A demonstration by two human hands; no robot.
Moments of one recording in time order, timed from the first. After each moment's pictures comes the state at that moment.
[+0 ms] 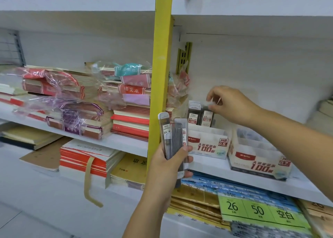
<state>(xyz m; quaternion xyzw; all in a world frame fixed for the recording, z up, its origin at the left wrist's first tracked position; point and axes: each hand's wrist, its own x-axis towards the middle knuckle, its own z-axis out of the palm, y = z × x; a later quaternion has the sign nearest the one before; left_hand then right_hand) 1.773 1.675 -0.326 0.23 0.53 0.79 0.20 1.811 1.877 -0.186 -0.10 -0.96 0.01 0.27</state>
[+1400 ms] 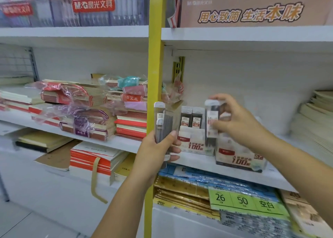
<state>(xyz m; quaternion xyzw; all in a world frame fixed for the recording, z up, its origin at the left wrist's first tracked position) 1.781 1.645 -0.279 0.30 0.56 0.75 0.17 1.906 1.814 -0.193 -0.09 -0.88 0.35 0.31</state>
